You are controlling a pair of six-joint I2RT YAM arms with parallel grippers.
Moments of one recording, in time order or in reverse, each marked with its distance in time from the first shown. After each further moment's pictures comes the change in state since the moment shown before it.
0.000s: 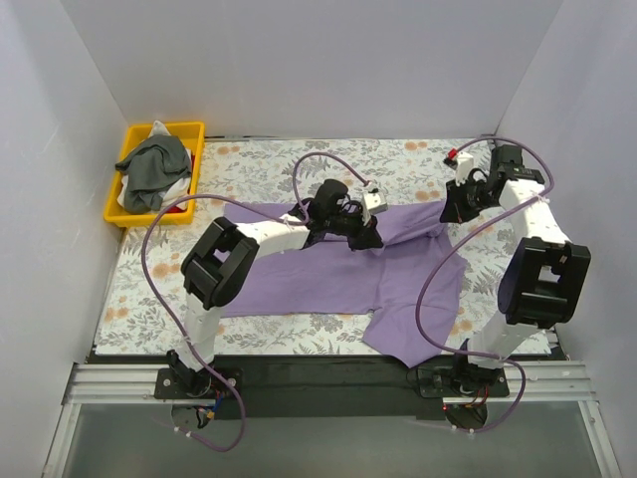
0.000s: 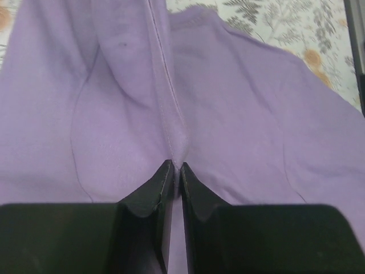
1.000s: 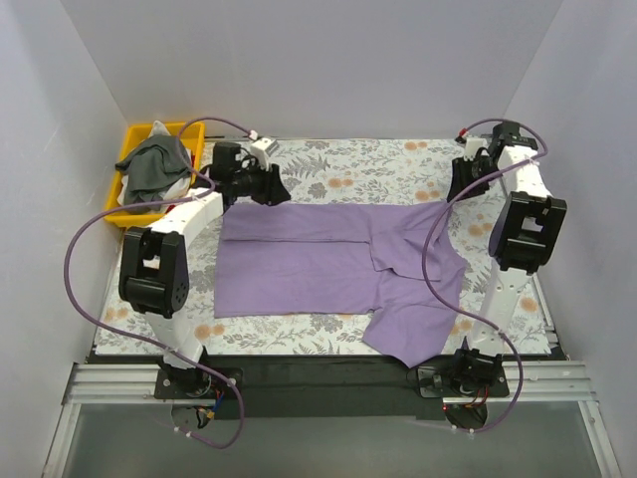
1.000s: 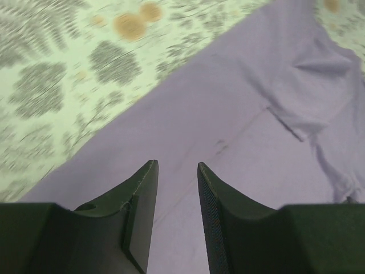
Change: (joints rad) left arm 0.481 -0.291 -0.094 -0.301 -0.075 -0.122; right arm -0.046 0.497 0.570 -0.176 0.114 0.136
